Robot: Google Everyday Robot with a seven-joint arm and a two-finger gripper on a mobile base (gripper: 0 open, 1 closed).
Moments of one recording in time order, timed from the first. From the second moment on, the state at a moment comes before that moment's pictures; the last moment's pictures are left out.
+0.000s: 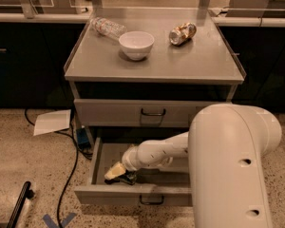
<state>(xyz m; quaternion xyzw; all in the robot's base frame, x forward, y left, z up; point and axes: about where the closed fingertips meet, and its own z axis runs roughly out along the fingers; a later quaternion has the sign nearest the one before) 0.610 0.096 0.405 -0.43 0.83 0.19 0.31</state>
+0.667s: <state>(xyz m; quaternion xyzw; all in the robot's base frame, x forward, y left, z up) 0.605 0.092 0.391 -0.43 0.83 0.16 0.31</state>
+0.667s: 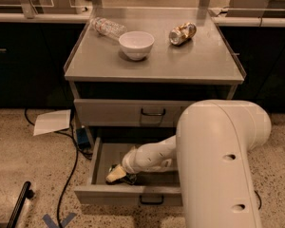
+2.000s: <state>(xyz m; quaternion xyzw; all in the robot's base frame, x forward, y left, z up) 0.592 0.070 0.357 -0.43 0.85 0.12 0.27</state>
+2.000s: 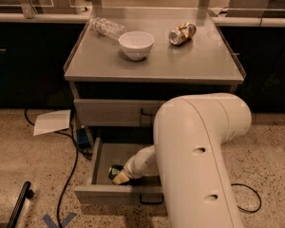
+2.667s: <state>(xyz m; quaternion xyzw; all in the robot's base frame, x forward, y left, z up) 0.592 0.070 0.357 -0.43 0.85 0.12 0.27</state>
